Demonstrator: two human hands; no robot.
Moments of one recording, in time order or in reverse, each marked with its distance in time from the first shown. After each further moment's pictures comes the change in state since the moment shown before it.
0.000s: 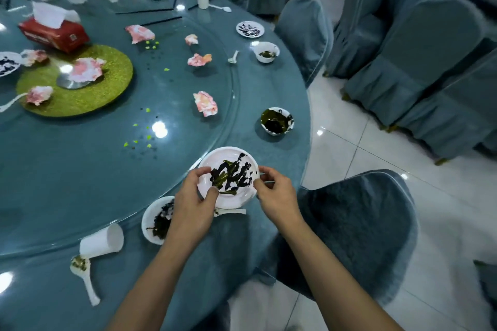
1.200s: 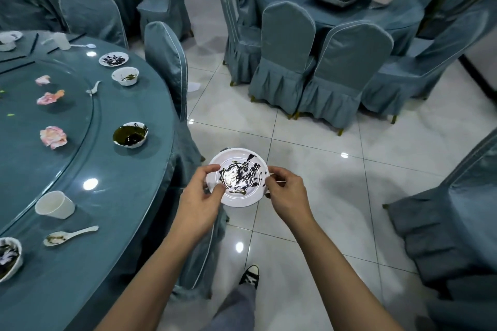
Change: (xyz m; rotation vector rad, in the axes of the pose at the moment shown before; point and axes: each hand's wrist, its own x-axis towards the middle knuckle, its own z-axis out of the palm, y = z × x) left_hand -0.205 0.149 0.326 0.033 -0.366 0.222; right_hand -0.093 0.187 -0.393 0.228 0.407 0.020
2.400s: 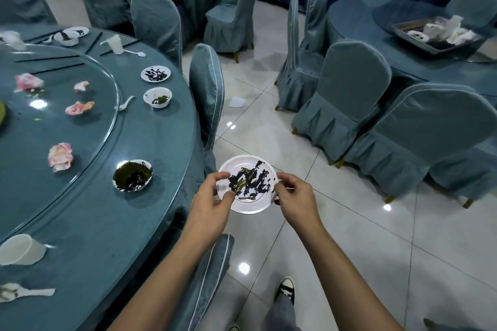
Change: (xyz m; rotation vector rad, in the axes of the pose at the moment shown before) left_hand 0.247 0.062 0.045 -0.024 0.233 -0.138; right_hand 0.291 -0.099 0.041 -0.058 -0.237 -0.087
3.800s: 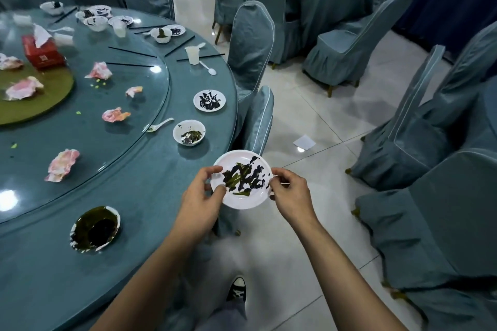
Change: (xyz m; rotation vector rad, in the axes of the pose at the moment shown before) left_hand 0.331 0.084 0.034 -0.156 0.583 -0.155; right_hand 0.405 -0.133 0.109 -0.147 -0.559 -0.184
